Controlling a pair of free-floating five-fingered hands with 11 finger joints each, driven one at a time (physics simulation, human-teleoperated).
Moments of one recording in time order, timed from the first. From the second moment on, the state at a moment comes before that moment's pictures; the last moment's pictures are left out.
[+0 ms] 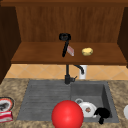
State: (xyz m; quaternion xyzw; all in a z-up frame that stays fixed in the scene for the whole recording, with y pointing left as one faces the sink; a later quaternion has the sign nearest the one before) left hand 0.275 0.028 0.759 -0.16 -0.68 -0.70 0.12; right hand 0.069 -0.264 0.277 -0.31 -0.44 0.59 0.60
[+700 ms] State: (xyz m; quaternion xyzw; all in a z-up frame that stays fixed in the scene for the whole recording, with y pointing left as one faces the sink) left hand 0.276 0.026 0.749 -0.16 -0.68 -0.70 0.12; right hand 0.069 -0.264 0.277 -0.31 -0.44 0.59 0.60
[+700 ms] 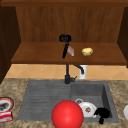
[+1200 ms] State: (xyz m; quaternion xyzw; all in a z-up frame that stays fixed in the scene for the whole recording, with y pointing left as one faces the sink) left hand 0.296 0.012 0.748 -0.16 -0.68 -0.70 0.12; right hand 0.069 -0.264 0.277 -0.31 -0.44 0.59 0.60
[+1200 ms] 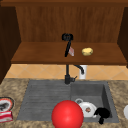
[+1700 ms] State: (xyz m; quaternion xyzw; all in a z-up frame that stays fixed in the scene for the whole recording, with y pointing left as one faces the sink) left hand 0.332 0.019 0.689 -0.16 -0.69 -0.70 0.12; right hand 0.069 -0.264 0.277 -0.31 -0.44 0.59 0.60
